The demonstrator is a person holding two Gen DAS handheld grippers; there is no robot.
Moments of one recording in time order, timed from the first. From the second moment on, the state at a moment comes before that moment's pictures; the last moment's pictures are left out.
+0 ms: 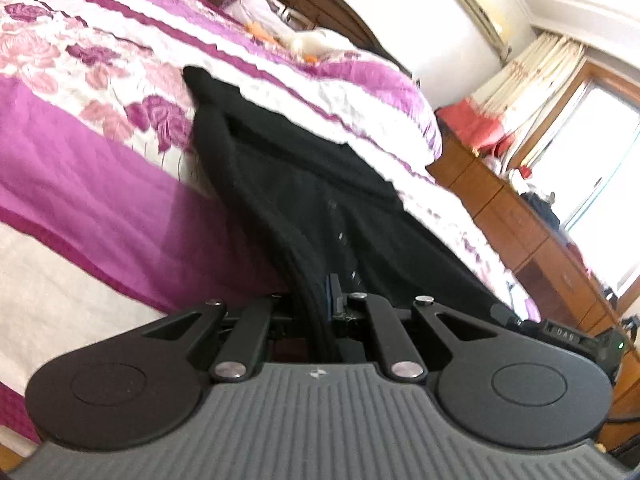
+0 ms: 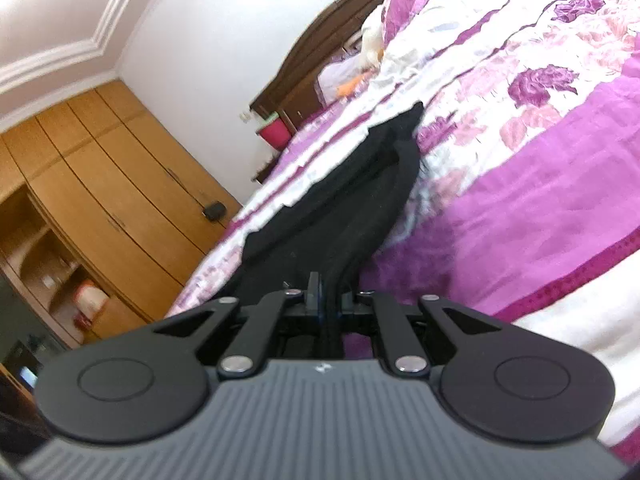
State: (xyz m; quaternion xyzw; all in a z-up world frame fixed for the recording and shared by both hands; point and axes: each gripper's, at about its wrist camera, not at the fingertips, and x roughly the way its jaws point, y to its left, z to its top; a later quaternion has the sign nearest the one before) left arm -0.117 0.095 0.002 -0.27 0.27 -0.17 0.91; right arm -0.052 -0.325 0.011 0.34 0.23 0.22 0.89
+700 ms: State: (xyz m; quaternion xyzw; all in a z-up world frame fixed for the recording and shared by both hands) left arm -0.051 0.104 0.076 -0.37 0.19 -0.11 0.90; right arm 0.028 -0.329 0.057 0.44 0.14 0.23 0.86
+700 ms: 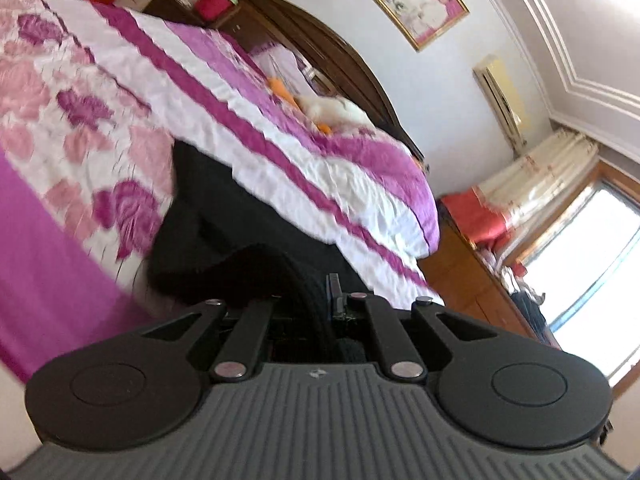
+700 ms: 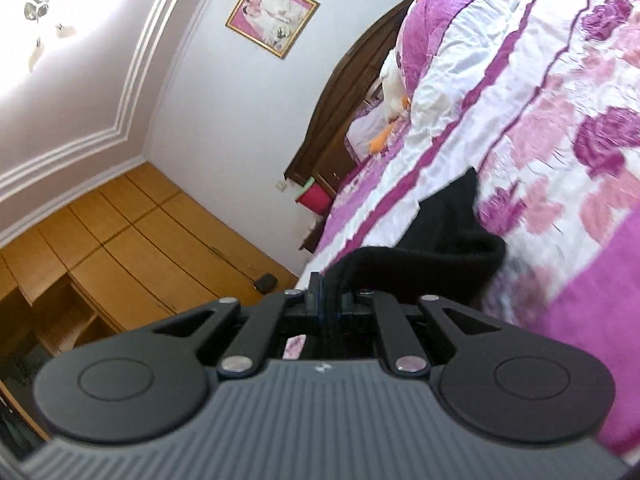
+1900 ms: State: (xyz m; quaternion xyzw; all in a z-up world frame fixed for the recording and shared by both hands) left arm 0.289 0.116 -0.007 -0.26 0.31 0.05 0.91; right arm 0.316 -0.275 -0.011 0.29 0.26 0.12 0.91
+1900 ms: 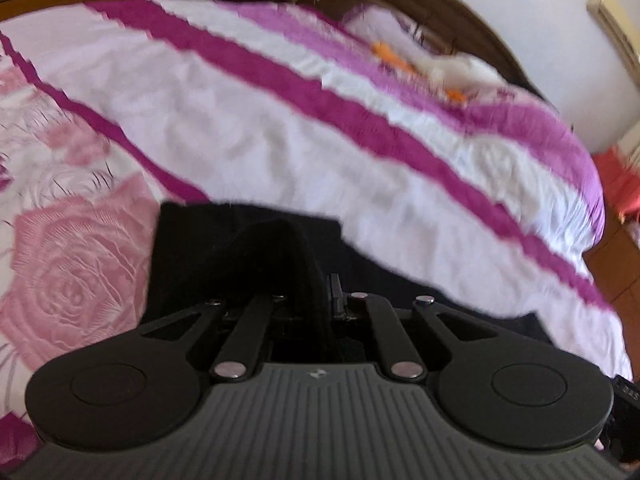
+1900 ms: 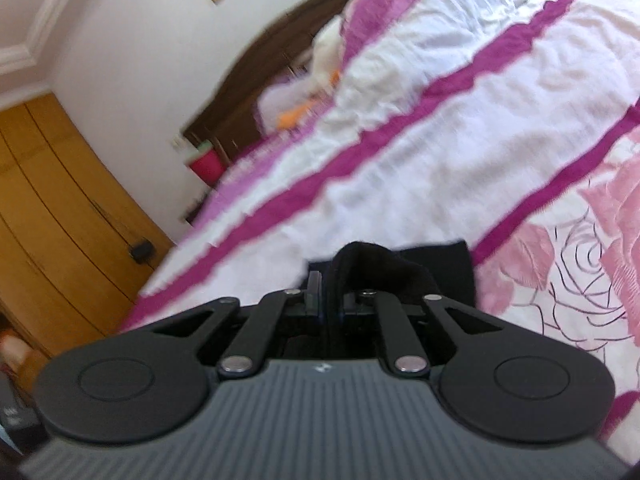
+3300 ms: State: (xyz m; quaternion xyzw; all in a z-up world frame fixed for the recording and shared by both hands) left arm 0.275 0.097 0.025 -0.10 0.29 0.00 0.95; right arm 0.307 -0.233 0.023 0.02 0.24 0.15 0.96
